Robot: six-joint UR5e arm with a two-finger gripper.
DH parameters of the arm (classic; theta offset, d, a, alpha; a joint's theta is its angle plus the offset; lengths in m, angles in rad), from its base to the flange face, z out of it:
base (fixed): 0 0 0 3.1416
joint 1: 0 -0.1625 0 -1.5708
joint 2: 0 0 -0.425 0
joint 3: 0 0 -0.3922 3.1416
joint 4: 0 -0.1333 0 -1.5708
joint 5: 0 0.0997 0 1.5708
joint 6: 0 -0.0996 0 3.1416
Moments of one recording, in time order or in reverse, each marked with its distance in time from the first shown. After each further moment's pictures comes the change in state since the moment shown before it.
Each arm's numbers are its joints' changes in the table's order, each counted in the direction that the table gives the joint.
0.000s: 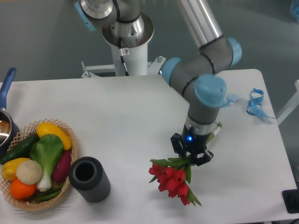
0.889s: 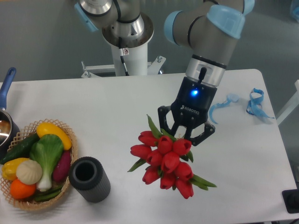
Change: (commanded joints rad) arm -0.057 0.063 0.094 0.000 -0.255 0.200
